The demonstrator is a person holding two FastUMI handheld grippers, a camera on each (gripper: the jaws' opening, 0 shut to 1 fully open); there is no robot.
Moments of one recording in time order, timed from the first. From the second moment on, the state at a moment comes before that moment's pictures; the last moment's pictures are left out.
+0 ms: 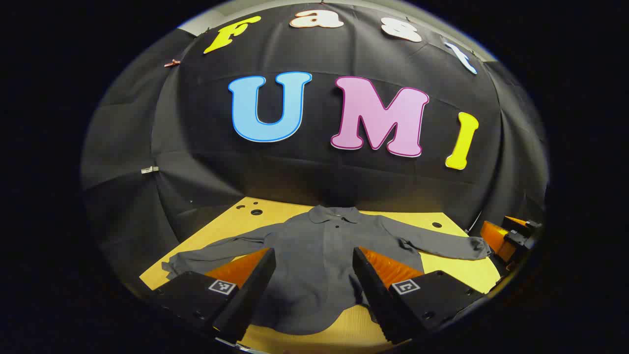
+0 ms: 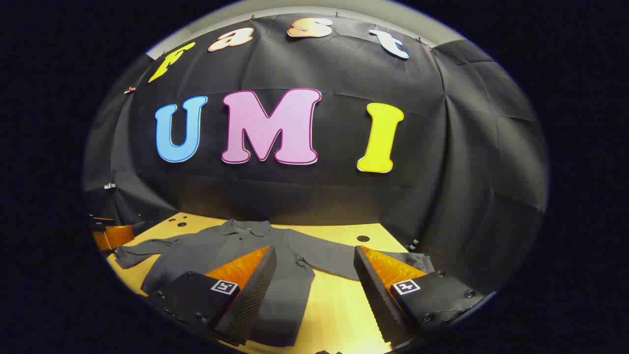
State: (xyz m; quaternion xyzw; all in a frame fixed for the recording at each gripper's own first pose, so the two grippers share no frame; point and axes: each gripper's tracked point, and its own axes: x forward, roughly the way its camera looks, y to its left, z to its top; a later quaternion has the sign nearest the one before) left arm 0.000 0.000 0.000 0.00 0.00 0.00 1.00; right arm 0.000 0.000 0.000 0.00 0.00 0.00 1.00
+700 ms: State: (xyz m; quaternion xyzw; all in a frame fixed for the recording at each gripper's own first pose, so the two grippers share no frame) left arm 0.007 0.000 -0.012 0.01 0.01 0.01 1.00; right arm 0.026 -0.027 -0.031 0.00 0.04 -0.02 1.00
